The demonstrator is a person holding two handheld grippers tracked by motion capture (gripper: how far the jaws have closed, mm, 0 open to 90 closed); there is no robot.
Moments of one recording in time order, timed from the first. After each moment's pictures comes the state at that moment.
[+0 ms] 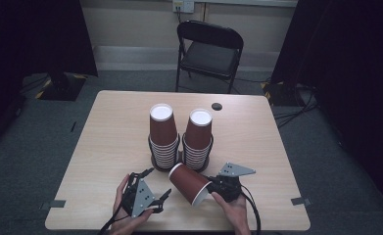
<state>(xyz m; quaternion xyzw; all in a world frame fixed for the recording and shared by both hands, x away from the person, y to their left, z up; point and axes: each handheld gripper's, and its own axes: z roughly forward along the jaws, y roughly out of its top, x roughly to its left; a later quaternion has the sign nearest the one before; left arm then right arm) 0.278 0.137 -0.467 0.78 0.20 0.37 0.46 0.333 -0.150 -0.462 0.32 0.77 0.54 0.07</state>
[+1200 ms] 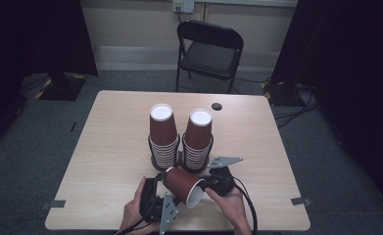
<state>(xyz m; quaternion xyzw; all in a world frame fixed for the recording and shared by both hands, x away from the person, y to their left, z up) 0.267 0.090 -0.479 0.80 0.10 0.46 0.37 0.345 -0.128 -0.442 0.33 0.82 0.46 0.01</state>
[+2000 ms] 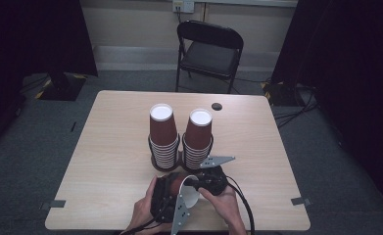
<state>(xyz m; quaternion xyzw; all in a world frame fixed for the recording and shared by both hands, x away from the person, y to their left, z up) 0.264 0.063 -0.471 0.80 0.06 0.47 0.37 0.348 -0.110 -0.445 0.31 0.82 0.47 0.00</state>
